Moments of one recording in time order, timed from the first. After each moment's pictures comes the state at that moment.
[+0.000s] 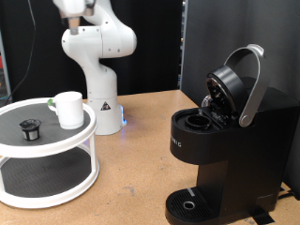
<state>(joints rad) -0.05 -0.74 -0.28 -2.39 -0.13 1.63 -1.10</state>
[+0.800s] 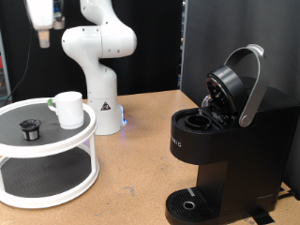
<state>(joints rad) -0.07 -0.69 -0.39 -2.41 -0.23 1.75 -1.19</state>
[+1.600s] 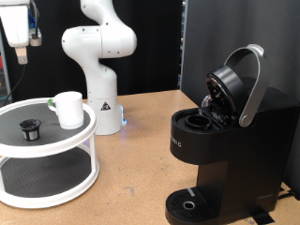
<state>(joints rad) -0.07 -0.57 -0.48 -2.38 -0.24 1.85 -1.25</state>
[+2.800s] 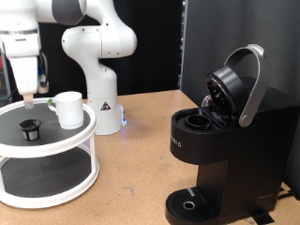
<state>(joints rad) -0.09 -0.50 -0.54 -2.62 -0.30 2.24 -1.31</state>
